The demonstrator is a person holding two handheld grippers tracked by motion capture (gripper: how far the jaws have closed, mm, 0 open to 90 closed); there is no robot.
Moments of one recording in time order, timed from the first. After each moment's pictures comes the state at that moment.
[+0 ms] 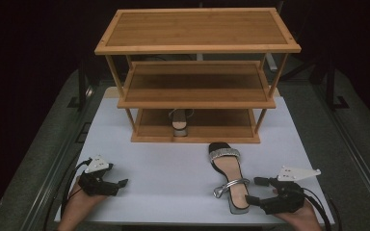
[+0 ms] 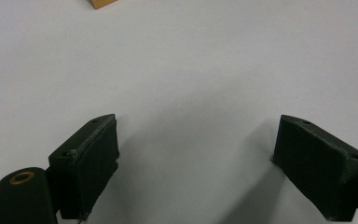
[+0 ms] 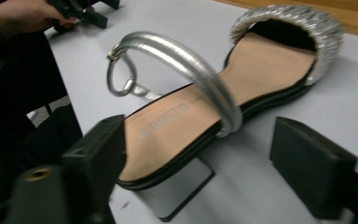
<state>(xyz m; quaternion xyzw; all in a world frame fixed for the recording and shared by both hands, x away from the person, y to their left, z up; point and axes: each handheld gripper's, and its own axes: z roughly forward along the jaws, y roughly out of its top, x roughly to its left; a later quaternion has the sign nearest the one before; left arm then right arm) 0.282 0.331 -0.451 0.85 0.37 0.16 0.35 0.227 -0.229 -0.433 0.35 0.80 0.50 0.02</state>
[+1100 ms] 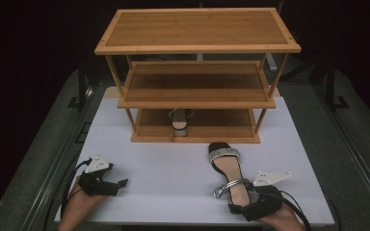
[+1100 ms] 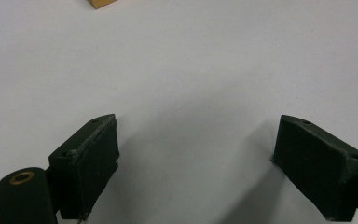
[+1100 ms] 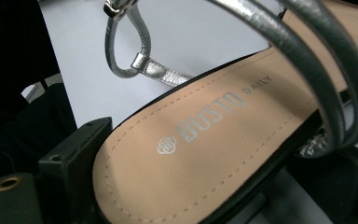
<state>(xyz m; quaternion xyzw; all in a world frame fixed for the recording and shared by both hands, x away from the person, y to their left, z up) 0.282 0.331 -0.451 0.85 0.37 0.16 0.35 0.231 -0.185 -0.455 0.33 0.83 0.45 0.00</state>
